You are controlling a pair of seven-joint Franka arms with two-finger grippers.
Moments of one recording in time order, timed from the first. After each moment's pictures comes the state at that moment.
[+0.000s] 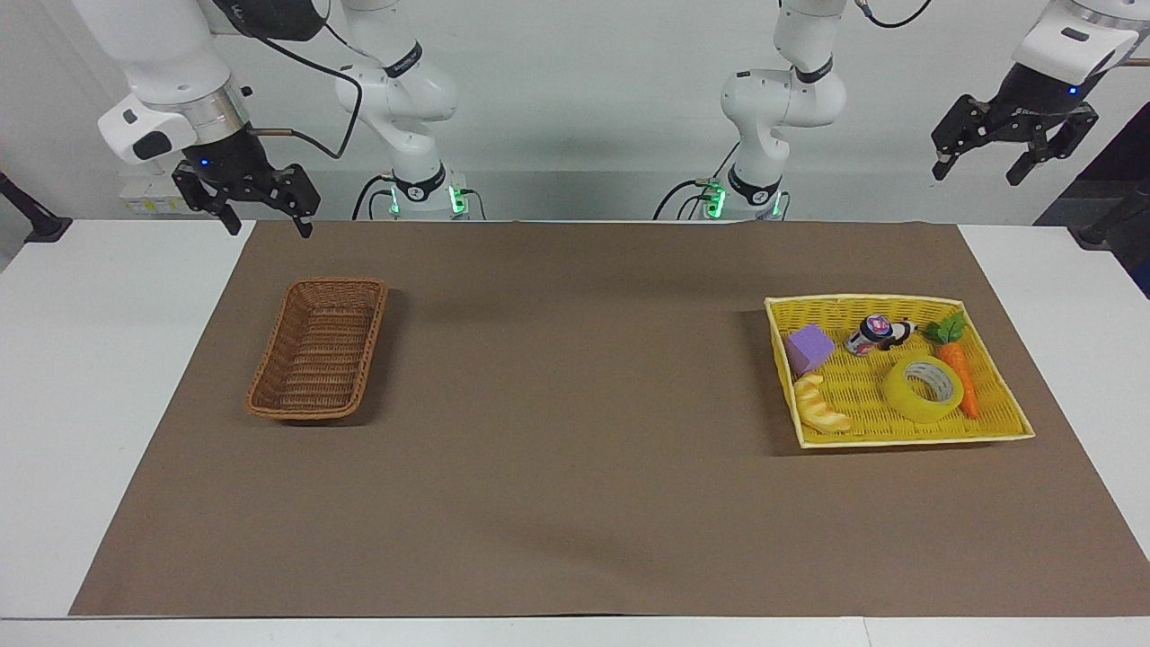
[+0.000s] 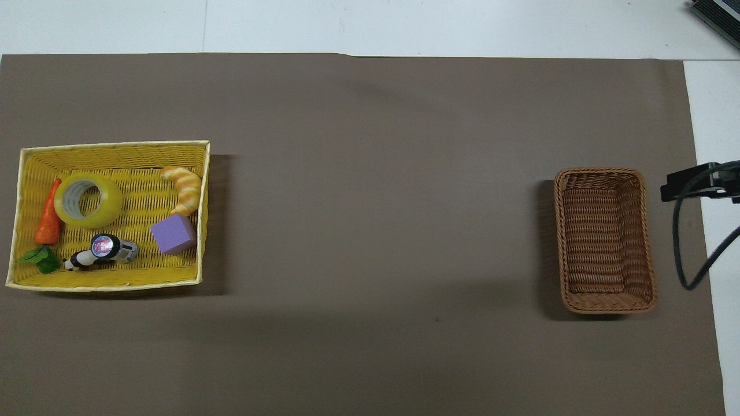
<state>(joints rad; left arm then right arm) -0.16 -0.03 0.20 -1.36 0.00 1.33 0.19 -0.12 0.00 0.07 -1.53 -0.02 1.51 -0.01</state>
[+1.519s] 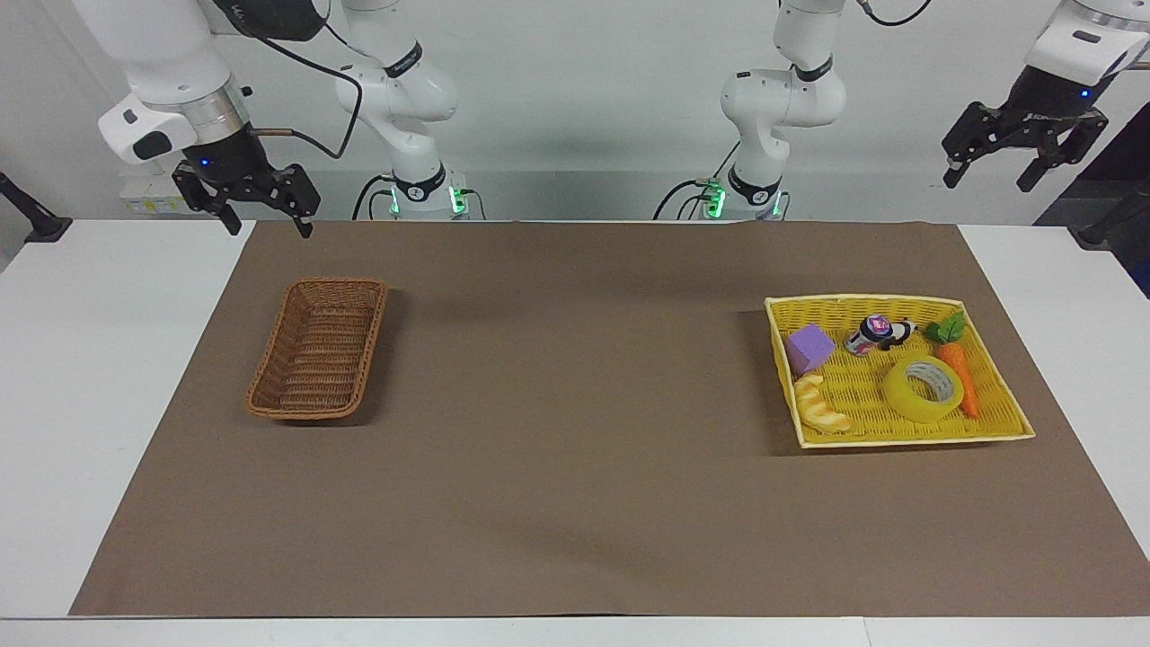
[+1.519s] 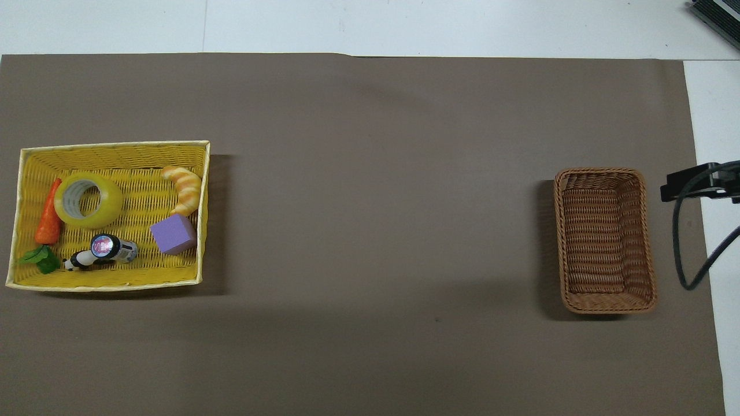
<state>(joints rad) -0.14 -0.07 0.20 -1.45 0.00 1.46 0.20 -0.12 0.00 0.07 -1.53 -0.02 1.51 -0.01</state>
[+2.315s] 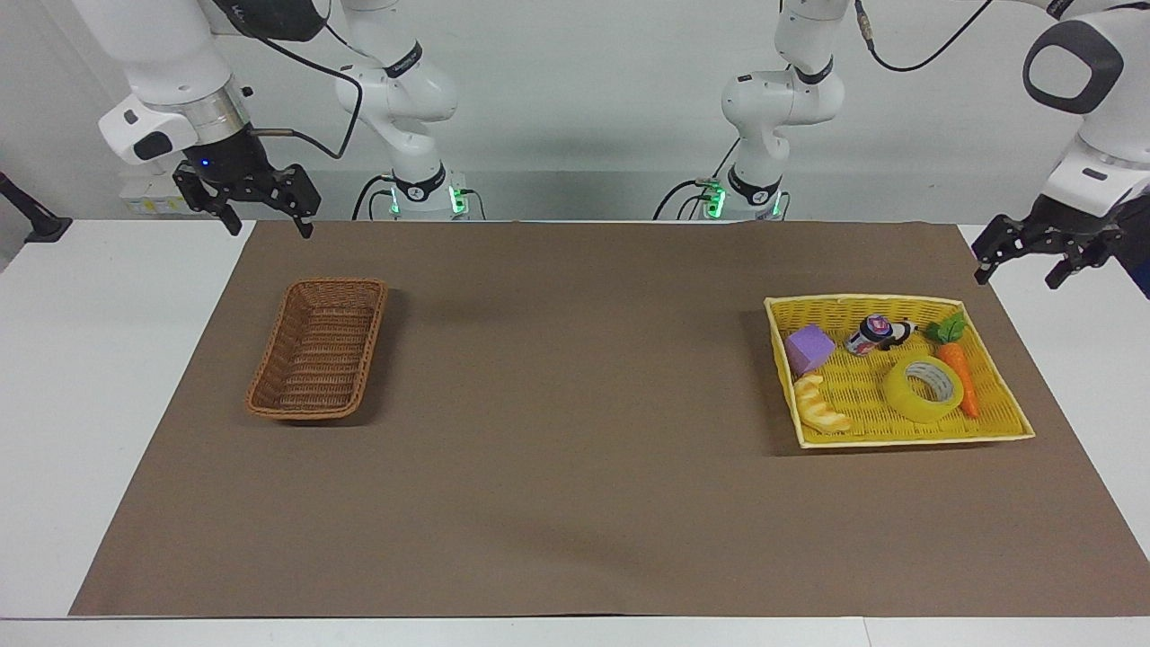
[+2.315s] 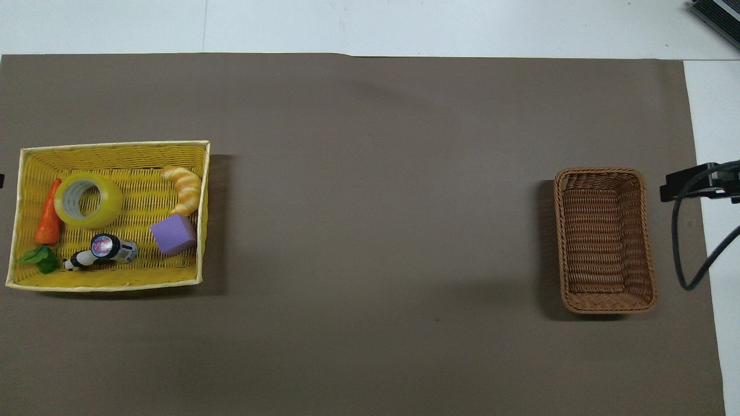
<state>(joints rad) 0.01 0.05 0.21 -1.68 0.00 1.86 0.42 -0.12 0.00 0.07 -1.53 -0.02 1.51 -0.01</state>
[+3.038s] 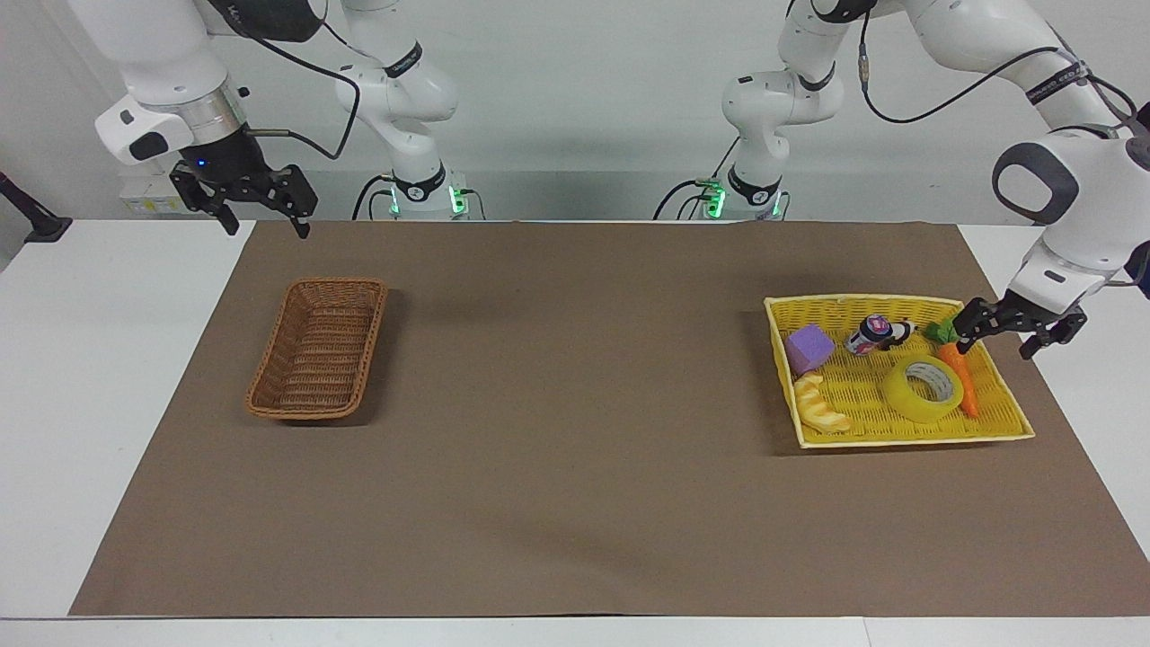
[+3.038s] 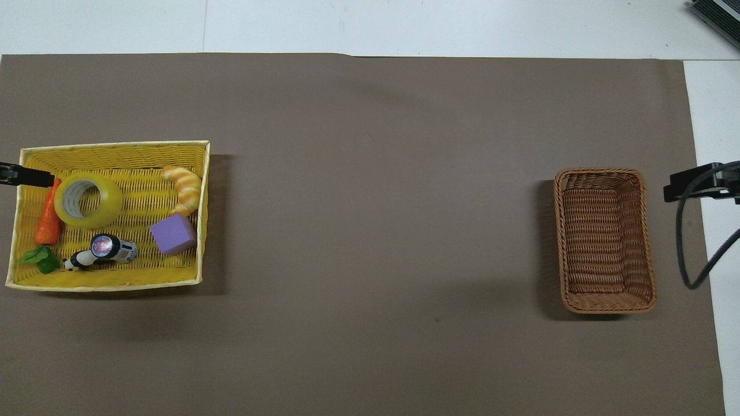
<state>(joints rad) 0.05 0.21 0.21 -1.81 -0.06 2.14 0.47 -0.13 0.00 0.07 -1.53 -0.02 1.51 -0.01</state>
